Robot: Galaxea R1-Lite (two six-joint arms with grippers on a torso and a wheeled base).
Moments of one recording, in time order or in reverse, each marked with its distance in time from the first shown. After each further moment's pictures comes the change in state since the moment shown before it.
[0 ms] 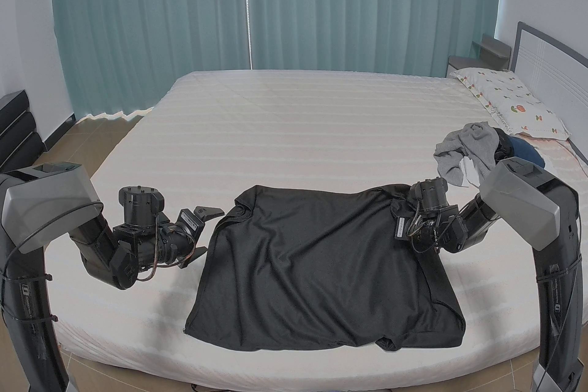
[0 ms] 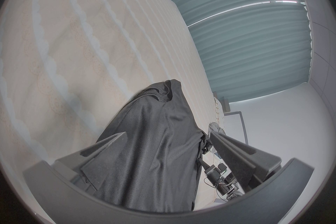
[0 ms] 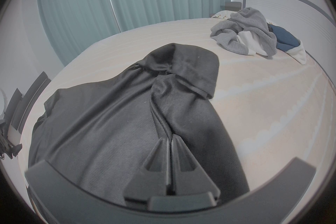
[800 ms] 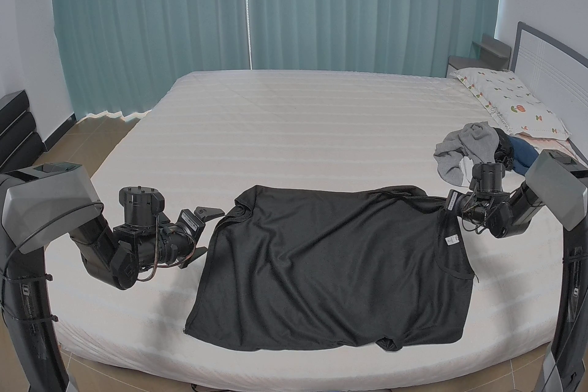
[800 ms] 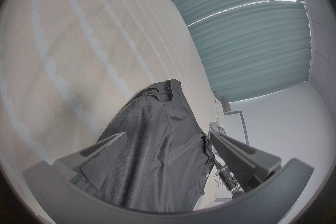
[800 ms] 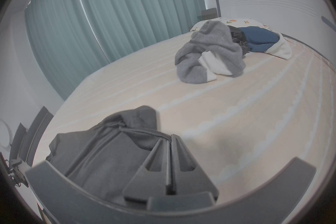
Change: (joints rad) left arm -0.001 0.001 0.001 0.000 0.000 0.007; right arm -0.290 -0.060 0.097 -0.221 0.185 0.024
